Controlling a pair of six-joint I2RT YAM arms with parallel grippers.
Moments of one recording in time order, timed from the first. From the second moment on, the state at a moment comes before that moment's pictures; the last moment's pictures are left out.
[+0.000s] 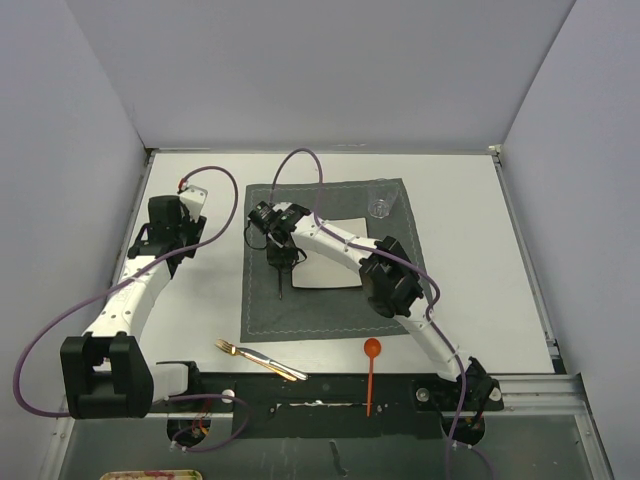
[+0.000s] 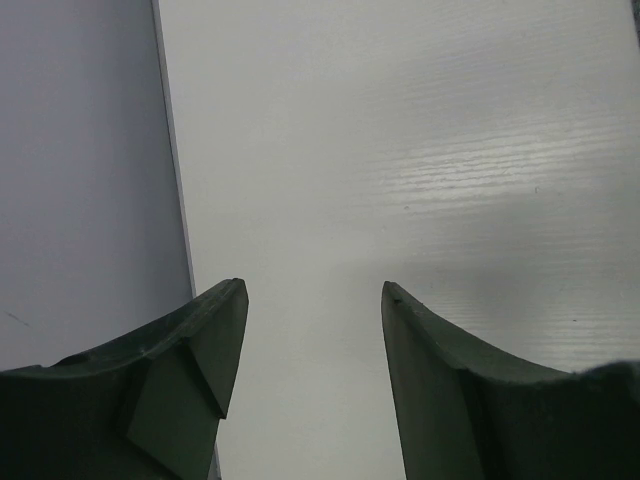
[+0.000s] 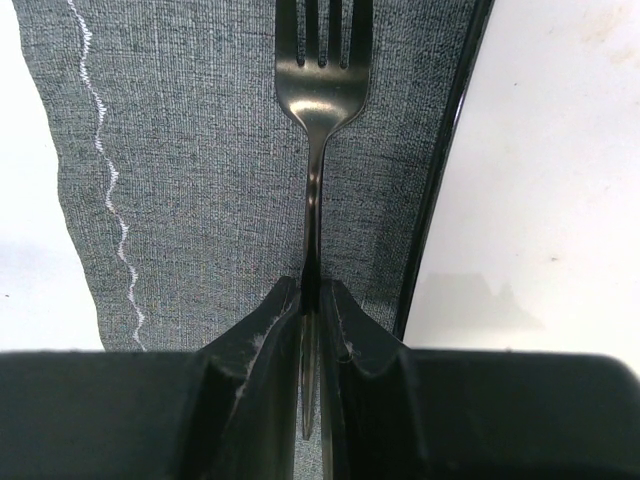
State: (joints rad) left arm -0.01 1.25 0.87 -0.34 -0.22 0.38; right arm 0.91 2.45 2.18 -0.94 0.18 0.78
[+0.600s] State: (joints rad) left arm -0.01 1.25 0.87 -0.34 -0.22 0.39; right arm 0.91 2.45 2.17 -0.92 0.18 0.76
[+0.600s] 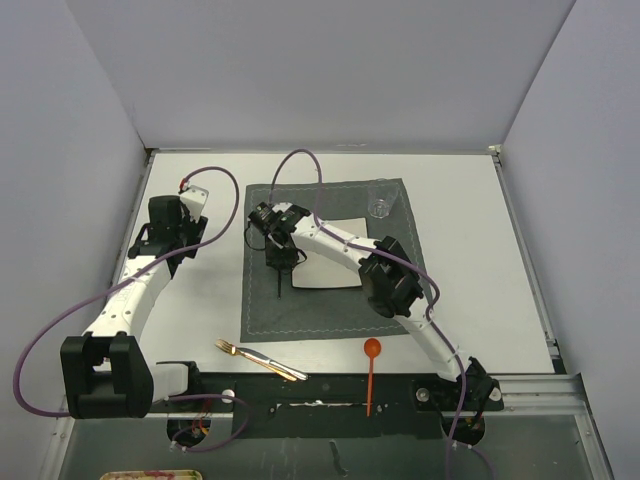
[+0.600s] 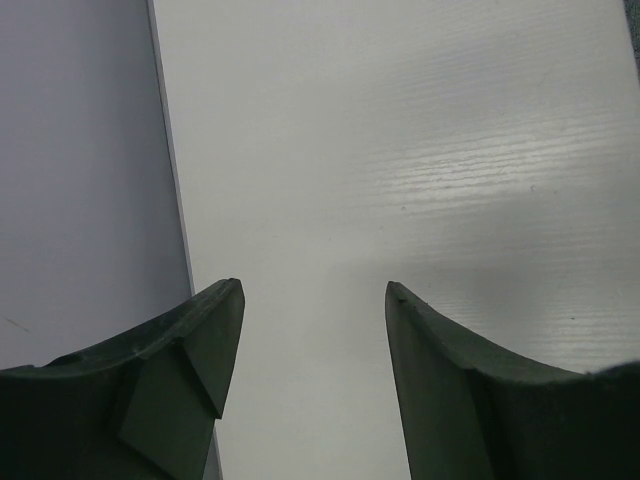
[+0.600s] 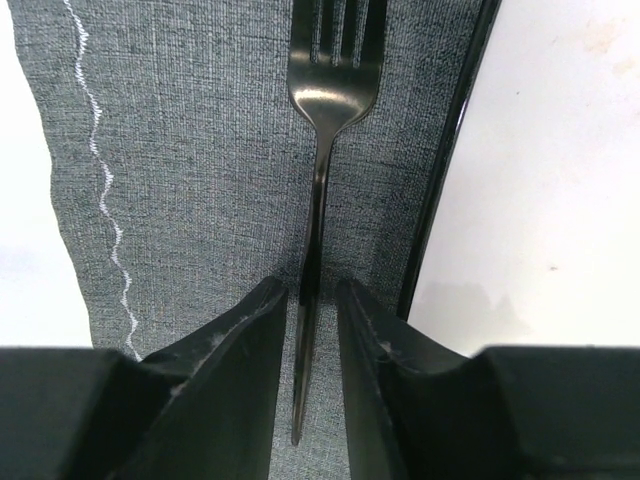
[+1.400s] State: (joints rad) left arm -0.01 1.25 0.87 -0.34 -0.20 0.40; right arm 0.95 2.45 2.16 -0.88 0.25 0.69
